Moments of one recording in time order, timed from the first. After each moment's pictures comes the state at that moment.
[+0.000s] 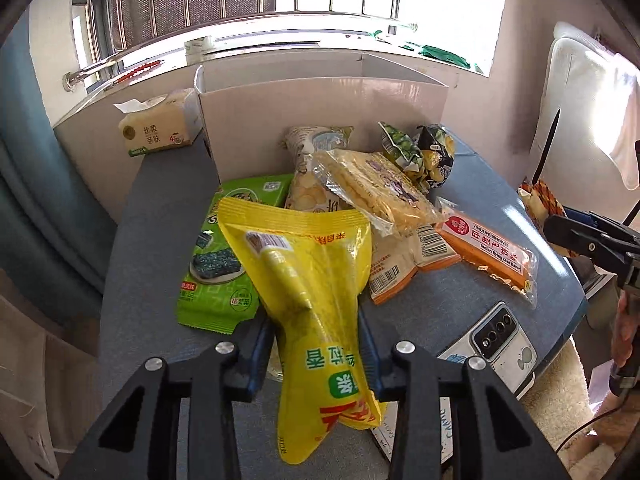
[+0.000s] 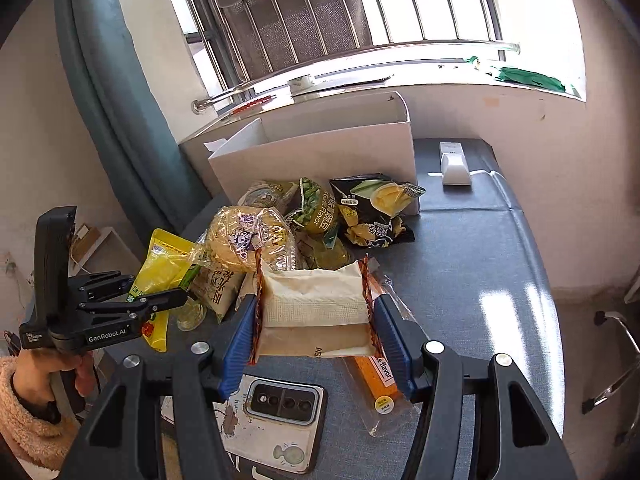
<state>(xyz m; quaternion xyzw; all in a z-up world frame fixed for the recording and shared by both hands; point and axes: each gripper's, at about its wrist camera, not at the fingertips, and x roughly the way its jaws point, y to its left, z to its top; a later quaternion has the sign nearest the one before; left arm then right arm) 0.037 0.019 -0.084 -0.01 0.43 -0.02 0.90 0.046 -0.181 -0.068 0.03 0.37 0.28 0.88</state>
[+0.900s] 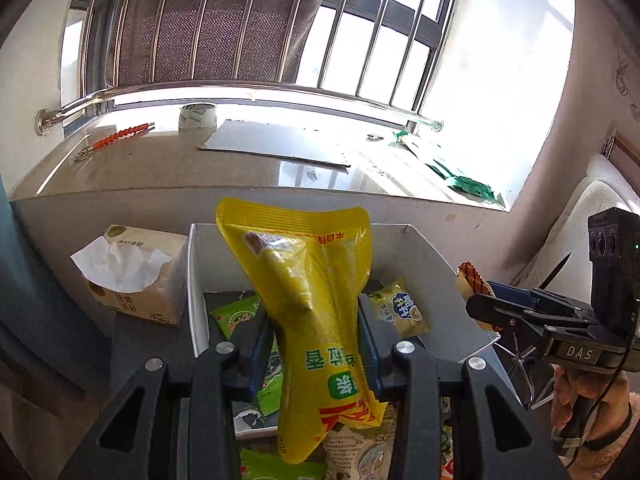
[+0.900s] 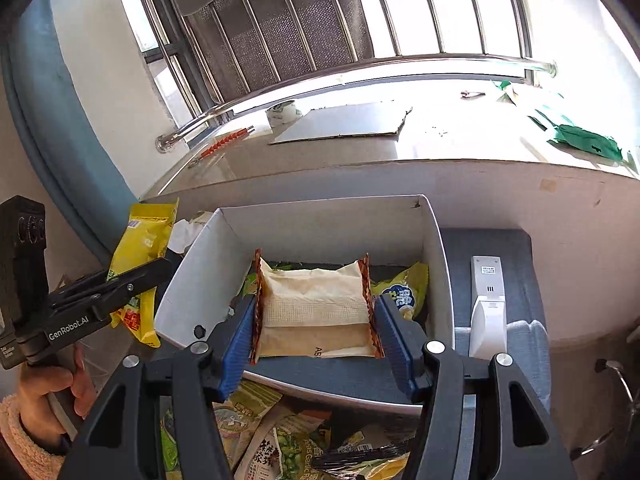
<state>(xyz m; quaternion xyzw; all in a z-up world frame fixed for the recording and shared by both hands) 0.258 0.092 0.019 -0.10 0.34 -0.05 0.93 0.264 -0.096 0.008 0.03 0.39 0.27 0.88</state>
